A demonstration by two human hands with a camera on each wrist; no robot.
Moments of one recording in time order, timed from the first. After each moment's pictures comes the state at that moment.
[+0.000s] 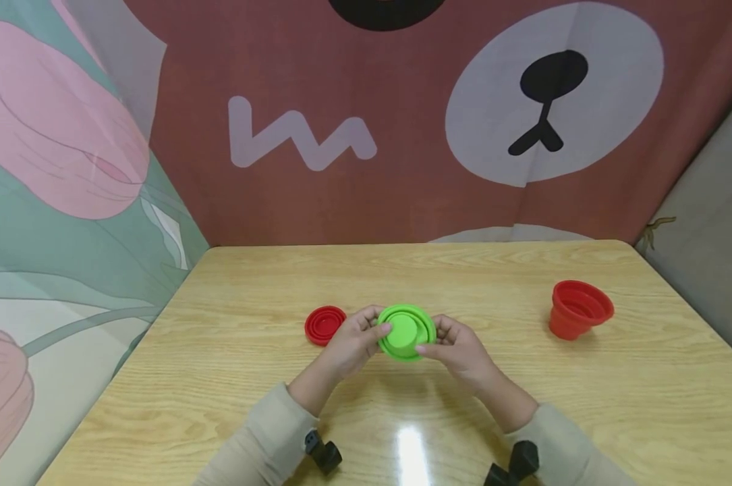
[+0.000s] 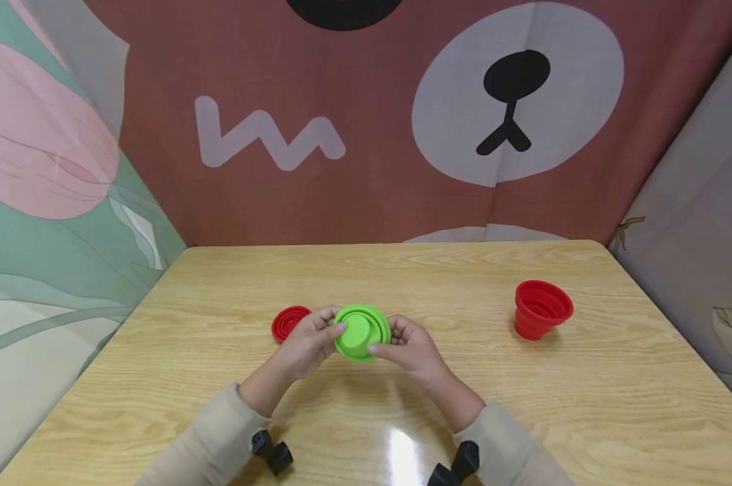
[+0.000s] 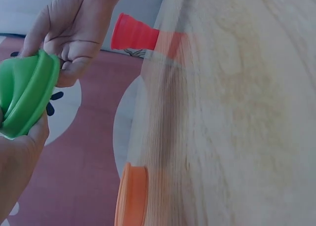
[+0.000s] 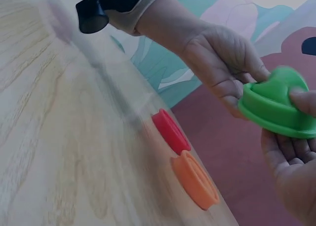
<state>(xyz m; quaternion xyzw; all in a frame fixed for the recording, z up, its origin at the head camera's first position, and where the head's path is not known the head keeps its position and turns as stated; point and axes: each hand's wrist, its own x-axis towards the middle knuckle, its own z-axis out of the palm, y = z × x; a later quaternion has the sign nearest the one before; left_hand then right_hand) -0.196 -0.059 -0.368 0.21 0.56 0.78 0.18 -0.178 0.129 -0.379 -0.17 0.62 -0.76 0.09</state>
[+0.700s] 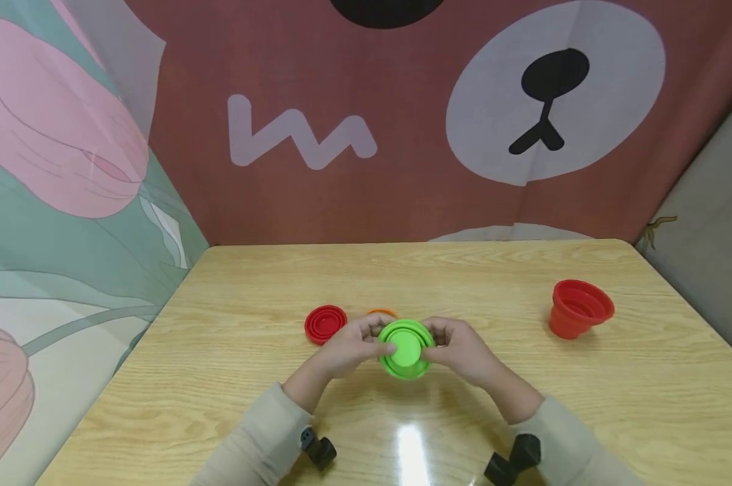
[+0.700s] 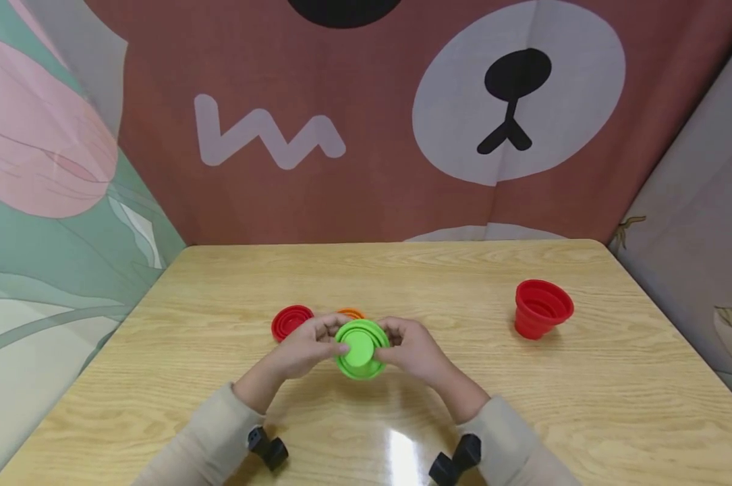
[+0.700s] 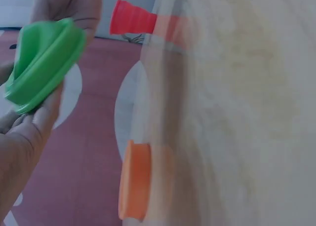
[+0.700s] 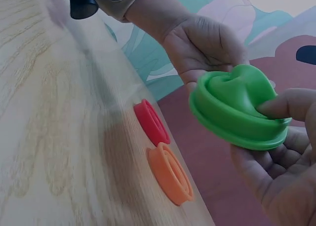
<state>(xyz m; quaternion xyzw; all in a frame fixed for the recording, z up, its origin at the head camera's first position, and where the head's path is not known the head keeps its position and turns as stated) -0.200 -0.071 -0.365 0.24 0.64 0.69 0.24 -0.180 0.134 -0.364 -0.21 0.76 -0.61 0.08</state>
